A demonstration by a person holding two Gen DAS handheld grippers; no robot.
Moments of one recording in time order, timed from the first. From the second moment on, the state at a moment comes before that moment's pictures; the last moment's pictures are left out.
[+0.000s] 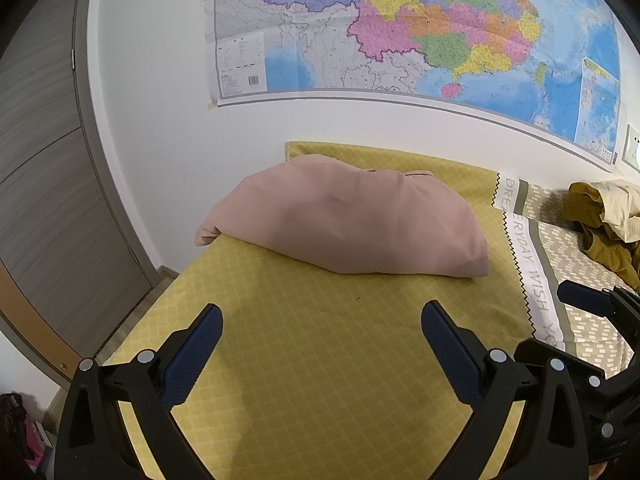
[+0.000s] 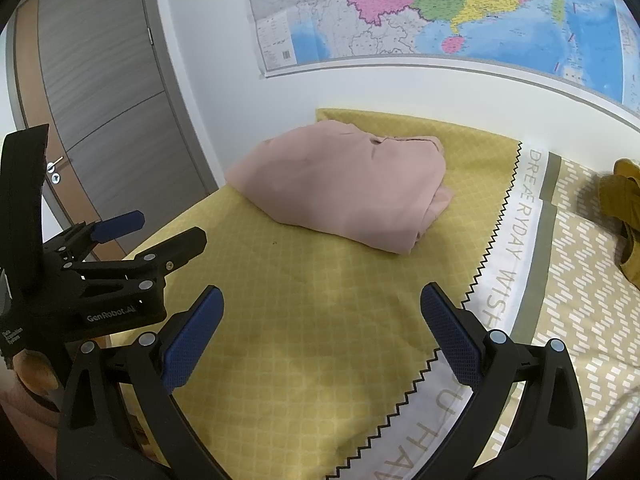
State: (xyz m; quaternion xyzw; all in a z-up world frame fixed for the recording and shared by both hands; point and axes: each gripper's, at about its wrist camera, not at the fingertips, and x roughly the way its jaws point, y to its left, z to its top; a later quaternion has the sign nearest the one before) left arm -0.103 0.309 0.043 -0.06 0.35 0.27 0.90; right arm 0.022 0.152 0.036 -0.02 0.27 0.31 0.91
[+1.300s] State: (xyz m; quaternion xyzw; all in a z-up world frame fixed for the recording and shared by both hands) left arm -0.101 0.308 0.043 -0.06 0.35 0.27 0.90; right arm 0.021 0.152 0.035 -0.01 0.26 0.31 0.91
